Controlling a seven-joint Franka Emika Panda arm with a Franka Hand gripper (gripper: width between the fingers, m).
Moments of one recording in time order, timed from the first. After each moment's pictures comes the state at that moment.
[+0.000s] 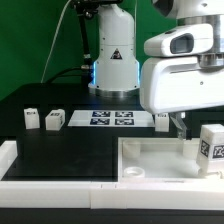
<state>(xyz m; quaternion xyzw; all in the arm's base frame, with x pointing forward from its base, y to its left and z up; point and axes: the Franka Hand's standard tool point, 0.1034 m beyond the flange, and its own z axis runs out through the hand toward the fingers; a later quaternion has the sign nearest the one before) 0.622 0.119 0.085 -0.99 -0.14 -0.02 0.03</state>
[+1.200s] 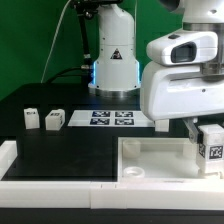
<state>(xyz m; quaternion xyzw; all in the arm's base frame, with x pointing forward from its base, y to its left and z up) 0.631 0.118 0.080 -1.00 0.02 -0.01 0.04</state>
